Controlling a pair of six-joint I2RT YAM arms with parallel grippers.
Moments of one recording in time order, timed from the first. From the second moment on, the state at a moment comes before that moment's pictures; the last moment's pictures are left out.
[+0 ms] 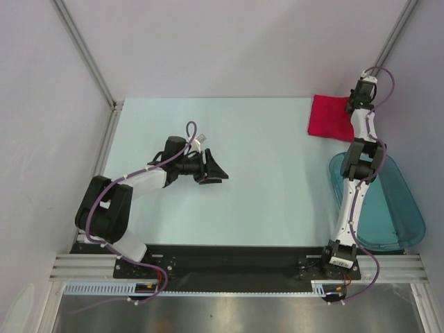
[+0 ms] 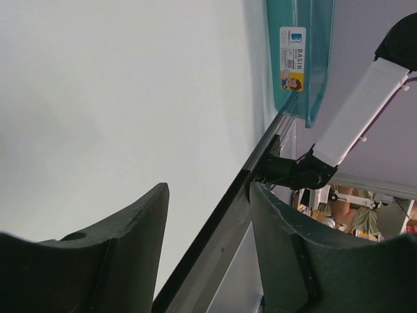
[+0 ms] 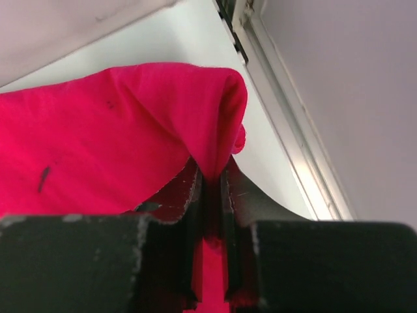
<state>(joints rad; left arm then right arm) -0.37 1.58 0.82 0.09 0.82 -0.73 -0.28 2.68 2.47 -0.33 0.18 0.07</state>
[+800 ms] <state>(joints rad) -0.39 1.69 0.85 0.13 0.82 -0.75 -0.26 2.74 2.49 -0.05 0.11 -0.16</state>
